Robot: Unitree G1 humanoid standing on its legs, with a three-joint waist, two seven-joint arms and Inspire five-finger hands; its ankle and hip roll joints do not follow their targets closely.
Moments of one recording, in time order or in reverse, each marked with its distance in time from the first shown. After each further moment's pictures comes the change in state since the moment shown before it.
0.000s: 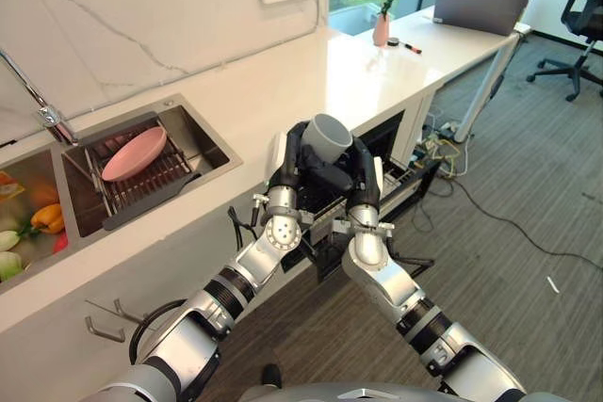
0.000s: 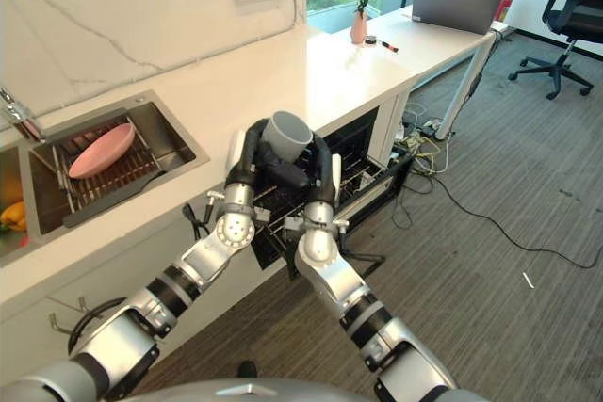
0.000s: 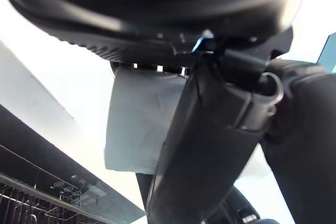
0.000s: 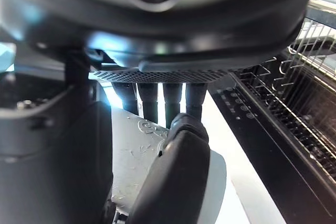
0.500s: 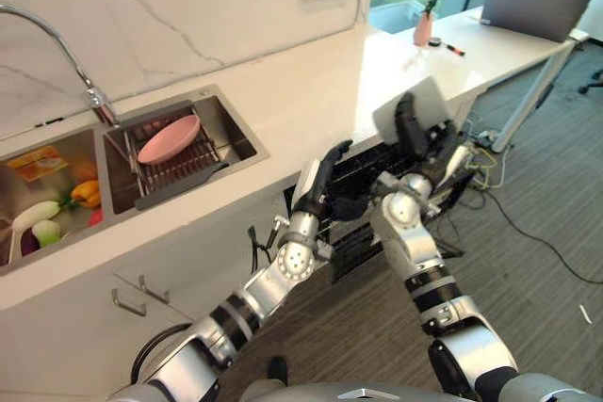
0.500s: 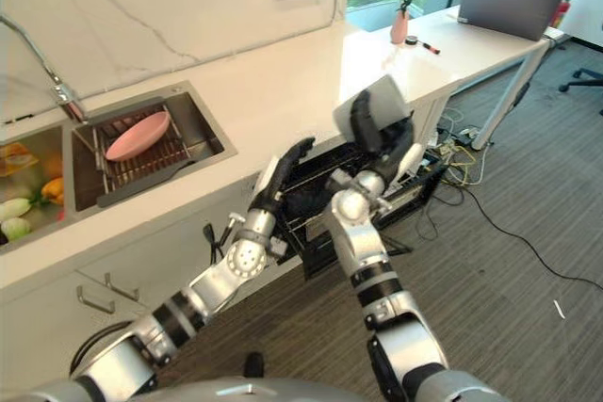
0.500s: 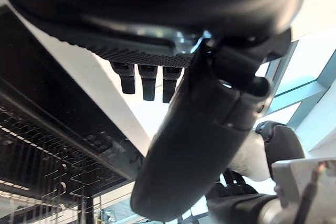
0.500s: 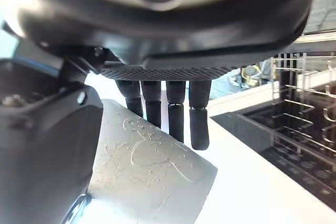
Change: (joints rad) left arm 0.184 0.023 -0.085 -0.119 0.002 -0.045 -0.168; right arm -0.143 0.002 -0.370 0.070 -0.080 -0.002 -0.209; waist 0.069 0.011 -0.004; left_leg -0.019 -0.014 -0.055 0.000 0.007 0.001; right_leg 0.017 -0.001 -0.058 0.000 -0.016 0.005
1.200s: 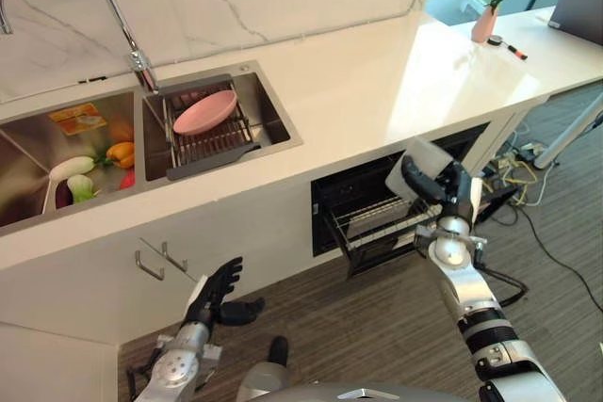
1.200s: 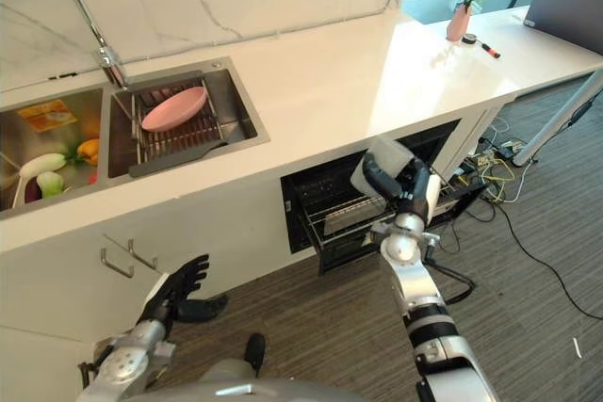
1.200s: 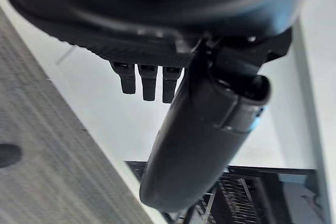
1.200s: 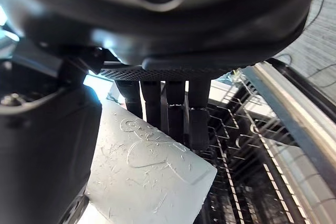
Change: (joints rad) left arm 0.694 0.226 0.471 0.036 -0.206 -0.005 -0.357; right arm 0.289 -0.212 -0.039 0.062 -0.106 0.166 0.448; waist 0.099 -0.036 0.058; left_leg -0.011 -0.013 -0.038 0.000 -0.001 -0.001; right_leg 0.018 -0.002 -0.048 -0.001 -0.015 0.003
